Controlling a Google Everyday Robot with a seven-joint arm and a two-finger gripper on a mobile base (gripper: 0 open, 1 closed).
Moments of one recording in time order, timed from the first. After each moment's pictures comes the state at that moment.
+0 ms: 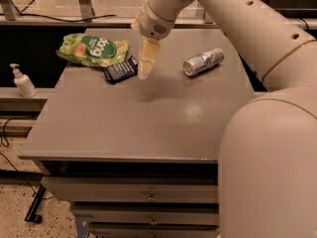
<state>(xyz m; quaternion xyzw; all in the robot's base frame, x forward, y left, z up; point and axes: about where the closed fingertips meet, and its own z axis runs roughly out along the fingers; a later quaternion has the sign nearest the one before) 0.683 0.057 0.894 -0.75 0.61 0.10 0.25</state>
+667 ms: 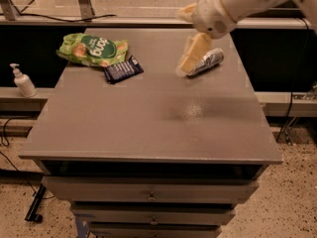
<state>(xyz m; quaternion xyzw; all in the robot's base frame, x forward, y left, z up) 0.627 -0.054 0.949 -0.67 0.64 0.16 0.35</state>
